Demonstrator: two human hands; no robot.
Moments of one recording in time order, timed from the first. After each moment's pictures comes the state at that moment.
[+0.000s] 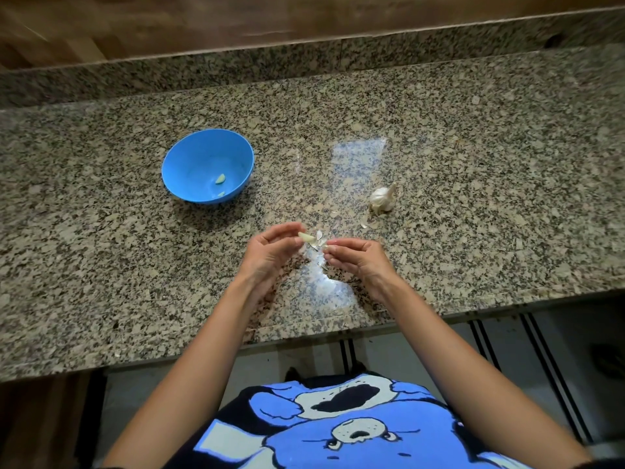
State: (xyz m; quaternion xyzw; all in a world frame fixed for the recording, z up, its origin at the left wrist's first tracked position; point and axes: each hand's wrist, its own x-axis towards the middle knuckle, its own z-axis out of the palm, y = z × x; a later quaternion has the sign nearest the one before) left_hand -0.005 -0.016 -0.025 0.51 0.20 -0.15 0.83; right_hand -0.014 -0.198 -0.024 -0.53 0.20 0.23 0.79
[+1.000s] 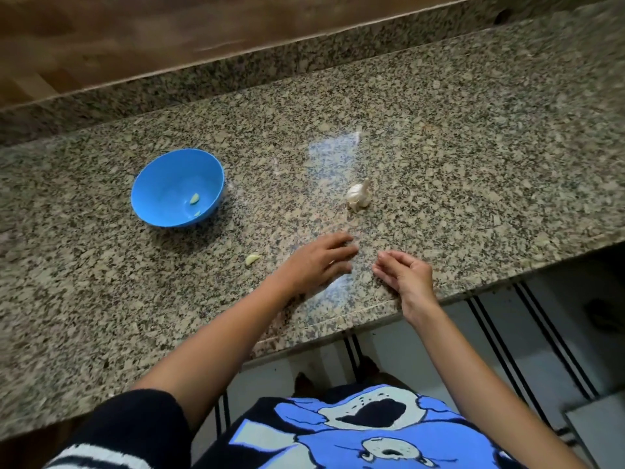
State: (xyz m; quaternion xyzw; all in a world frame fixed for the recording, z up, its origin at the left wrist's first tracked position) left_hand 0.021 -0.080 -0.062 0.88 -0.40 -0.14 0.20; right_hand -0.055 -0.249 -0.033 -0.50 0.38 0.01 0.78
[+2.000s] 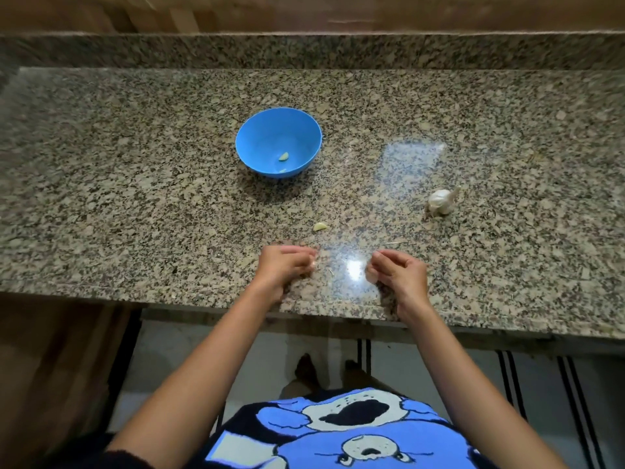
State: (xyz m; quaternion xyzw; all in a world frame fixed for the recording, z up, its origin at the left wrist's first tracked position) left_hand -0.061 0.026 -0.030 0.65 0.33 -0.15 0.67; right_hand -0.050 -0.170 -0.029 -0.64 0.26 0.15 0.71
